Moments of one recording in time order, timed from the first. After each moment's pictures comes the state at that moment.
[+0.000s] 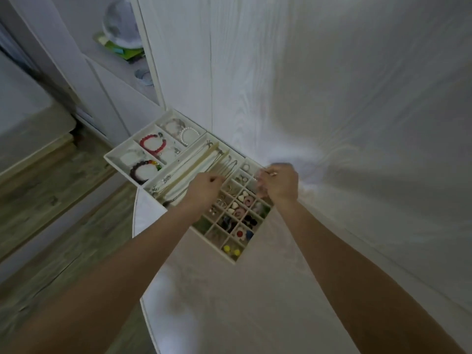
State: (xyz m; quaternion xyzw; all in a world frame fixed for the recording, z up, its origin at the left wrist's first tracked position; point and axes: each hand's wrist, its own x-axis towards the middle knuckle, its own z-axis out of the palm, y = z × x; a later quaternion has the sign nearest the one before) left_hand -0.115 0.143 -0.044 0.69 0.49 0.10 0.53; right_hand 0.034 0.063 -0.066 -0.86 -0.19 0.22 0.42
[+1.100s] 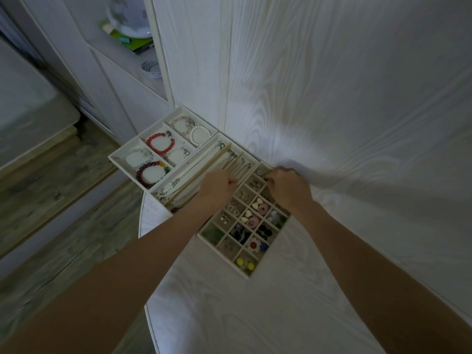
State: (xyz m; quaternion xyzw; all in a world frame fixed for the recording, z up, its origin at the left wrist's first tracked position) left_hand -0.099 0.173 -0.057 0.81 0.42 0.01 0.40; right_hand 0.056 0.085 -0.094 -0.85 -0.52 0.07 0.03
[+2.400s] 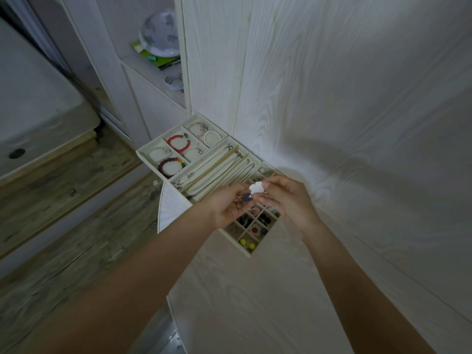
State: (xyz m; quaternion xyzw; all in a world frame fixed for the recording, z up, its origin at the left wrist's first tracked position) left_hand -0.147 0.119 -0.014 0.26 0.40 0.08 0.87; right_hand -0.038 0.019 0.013 -0.64 -0.21 0.45 0.58
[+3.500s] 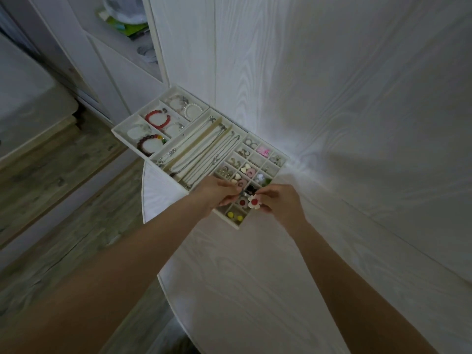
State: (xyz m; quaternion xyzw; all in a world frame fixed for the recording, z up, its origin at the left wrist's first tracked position) left_hand -0.147 0.095 -0.057 0.52 0.48 0.01 0.71; right_hand -0.029 -0.028 -0.066 -0.81 -0.23 0.34 0.42
